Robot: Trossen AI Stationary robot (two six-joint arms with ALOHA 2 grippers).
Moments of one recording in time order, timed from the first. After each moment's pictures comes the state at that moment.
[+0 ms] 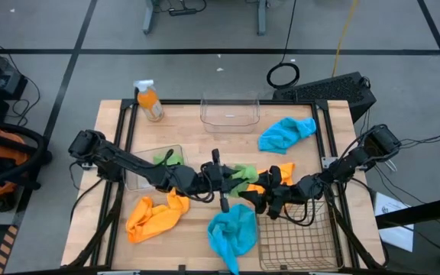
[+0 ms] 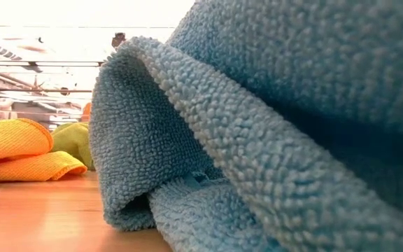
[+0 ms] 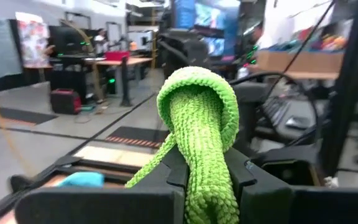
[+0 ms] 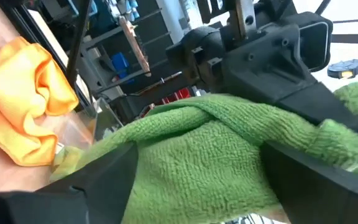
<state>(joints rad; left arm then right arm) -0.33 1.71 1.22 0.60 -0.46 0.02 0.50 1.50 0.55 1.20 0.60 -1.25</state>
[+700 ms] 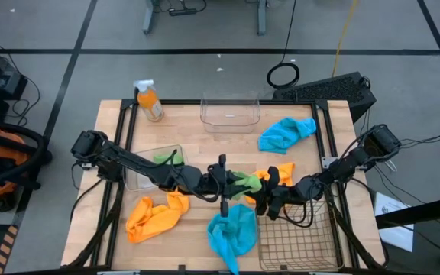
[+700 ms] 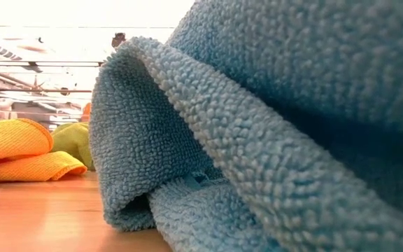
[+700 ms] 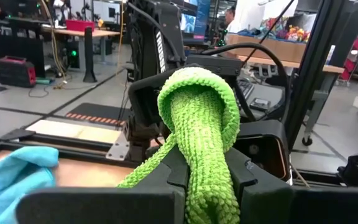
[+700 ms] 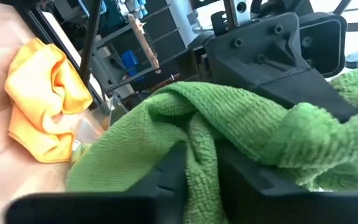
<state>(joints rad) -0.31 1.73 1.22 0.52 -0.30 -0.12 0.51 1.50 0.55 1.14 0.61 -1.17</state>
